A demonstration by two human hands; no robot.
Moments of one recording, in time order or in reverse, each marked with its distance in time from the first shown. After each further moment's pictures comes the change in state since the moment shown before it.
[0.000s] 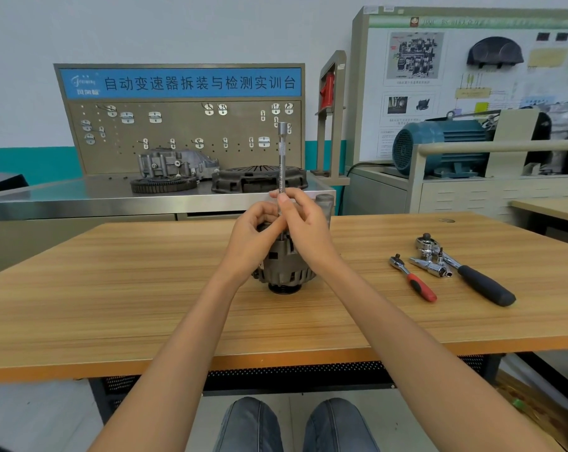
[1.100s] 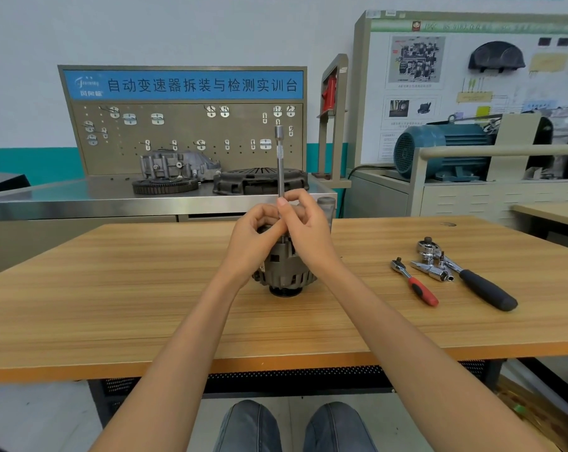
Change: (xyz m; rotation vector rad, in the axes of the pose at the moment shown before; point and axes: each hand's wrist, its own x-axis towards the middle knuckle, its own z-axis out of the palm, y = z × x) left_hand -0.001 0.002 -0.001 -0.038 0.009 -0.011; right_hand 0.000 0.001 0.002 -0.017 0.021 -0.022
